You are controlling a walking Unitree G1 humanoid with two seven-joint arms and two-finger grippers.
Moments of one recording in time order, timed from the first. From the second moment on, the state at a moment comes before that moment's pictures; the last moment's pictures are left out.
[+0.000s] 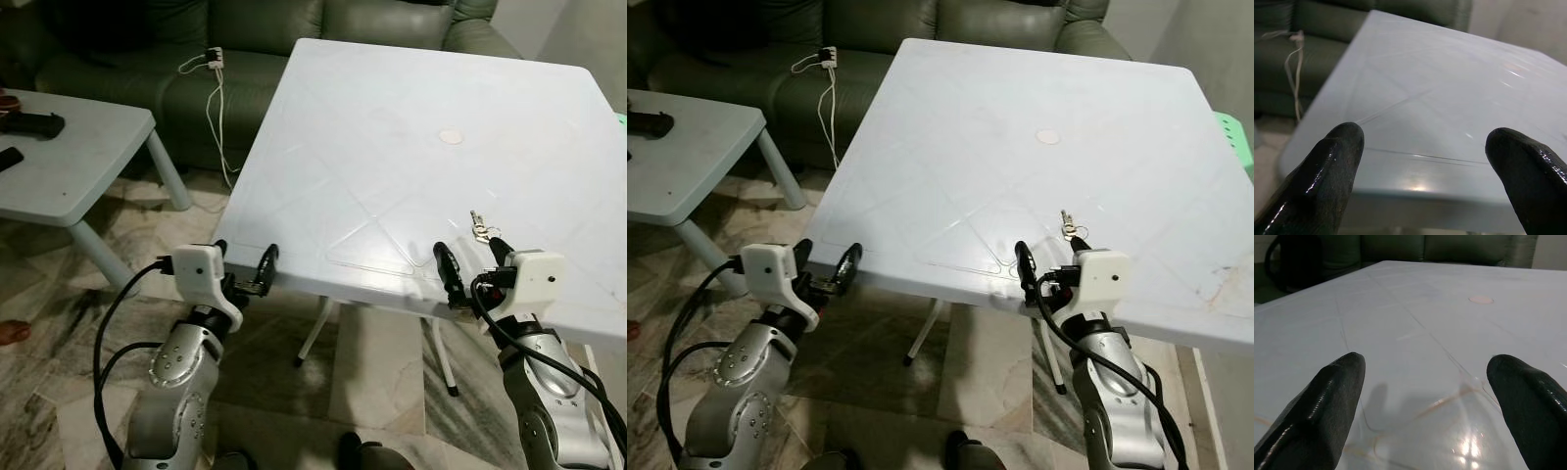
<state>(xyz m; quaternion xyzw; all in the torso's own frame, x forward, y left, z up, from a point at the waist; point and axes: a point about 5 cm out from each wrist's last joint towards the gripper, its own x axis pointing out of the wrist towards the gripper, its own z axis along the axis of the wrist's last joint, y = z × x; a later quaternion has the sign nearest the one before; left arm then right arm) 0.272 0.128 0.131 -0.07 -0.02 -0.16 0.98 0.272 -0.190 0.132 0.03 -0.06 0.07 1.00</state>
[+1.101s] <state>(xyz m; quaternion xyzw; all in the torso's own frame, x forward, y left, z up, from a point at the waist) 0.267 0.072 0.146 -0.06 -0.03 -0.31 0.95 0.352 -0.230 0.147 -0.07 -0.02 0.11 0.99</state>
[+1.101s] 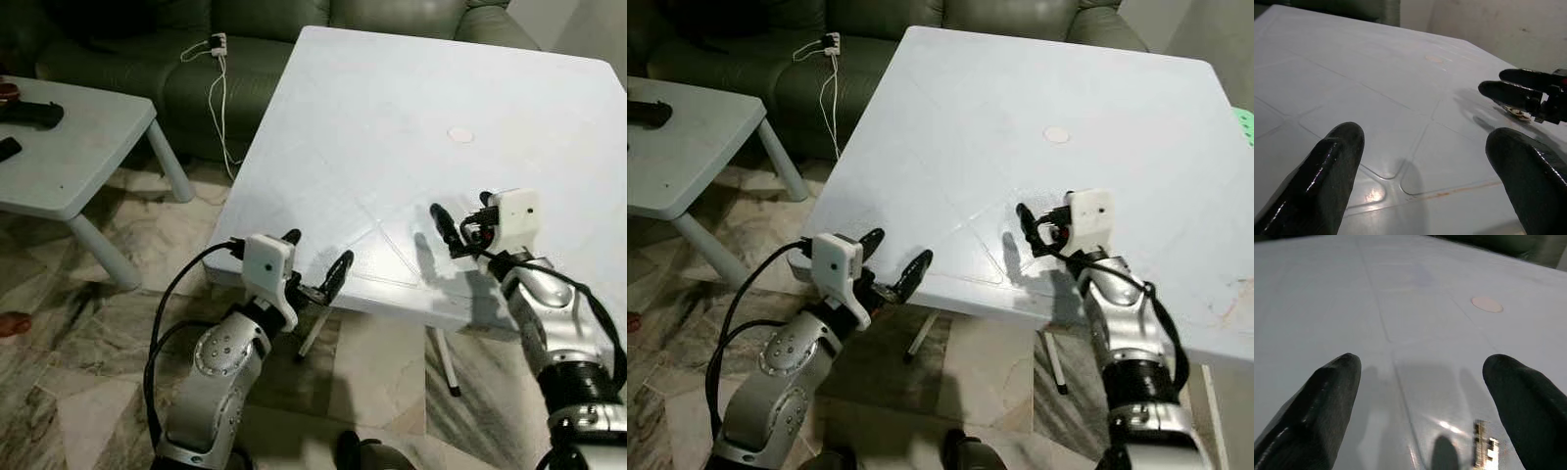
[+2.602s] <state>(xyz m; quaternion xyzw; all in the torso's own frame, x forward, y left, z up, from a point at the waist) 0.264 0.071 0.144 -0.06 -0.02 -0.31 0.95 0.328 -0.302 0.135 -0.04 0.09 0.23 0.97</state>
